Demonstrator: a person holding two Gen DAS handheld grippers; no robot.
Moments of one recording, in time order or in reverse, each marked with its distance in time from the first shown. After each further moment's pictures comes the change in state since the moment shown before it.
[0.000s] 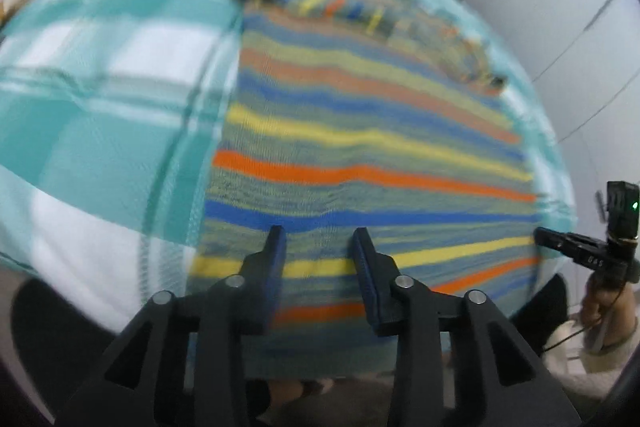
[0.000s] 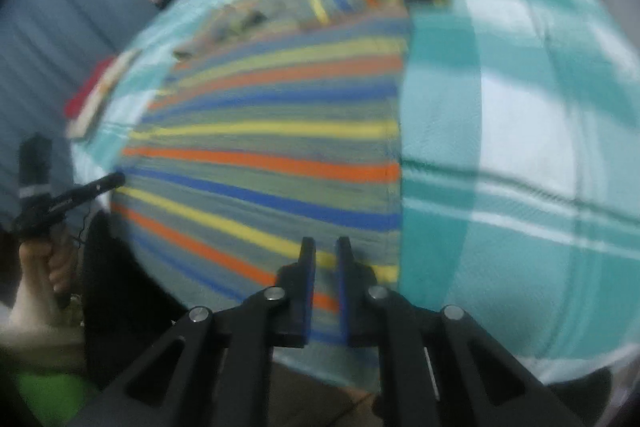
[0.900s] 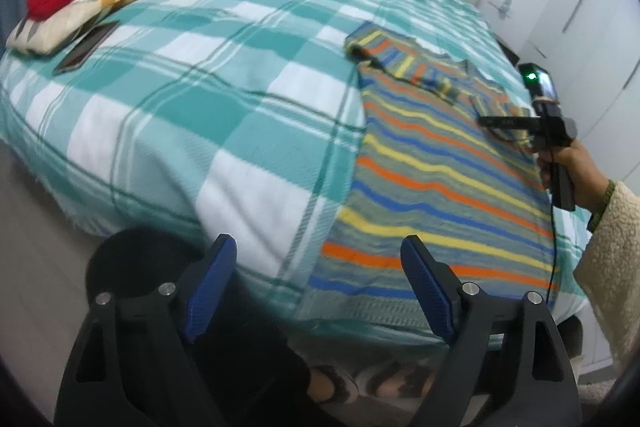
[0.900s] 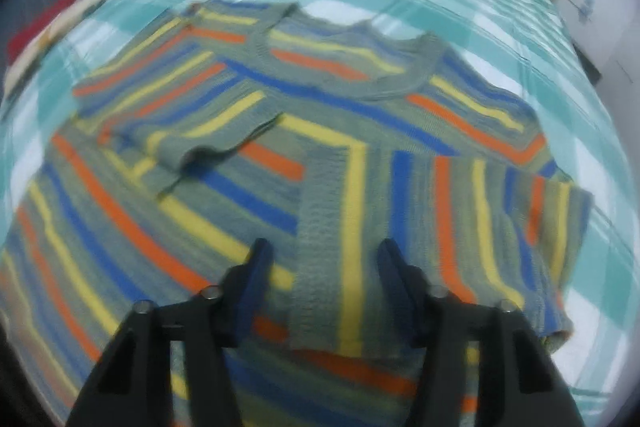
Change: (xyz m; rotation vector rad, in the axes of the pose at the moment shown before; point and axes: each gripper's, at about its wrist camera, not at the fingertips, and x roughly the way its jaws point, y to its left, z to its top) left arm -0.083 0.042 -0.037 -0.173 -0.207 0.174; right arm 0.123 0.075 0.237 -0.377 -0.066 -0.297
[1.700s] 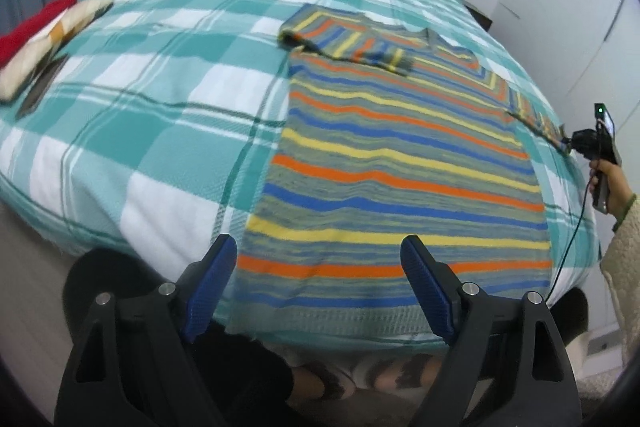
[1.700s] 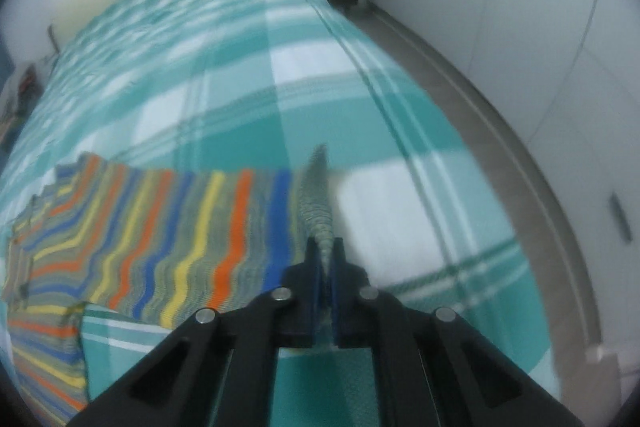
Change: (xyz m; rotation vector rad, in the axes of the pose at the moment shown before) left arm 0.009 -0.063 0.002 0.163 0.033 -0.024; right arm -0.093 -0.318 -0.180 0.769 -0.068 -0.237
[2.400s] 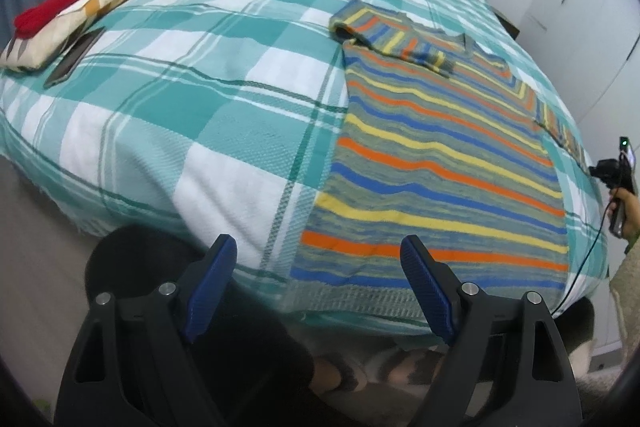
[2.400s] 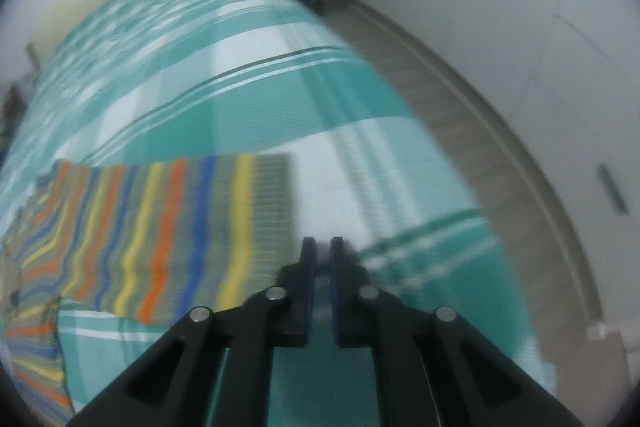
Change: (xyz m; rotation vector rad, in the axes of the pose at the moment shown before) left arm -0.004 0.038 -0.011 -0.080 0.029 0.063; right arm 0.000 -0.044 -0.011 0.077 0.010 -0.066
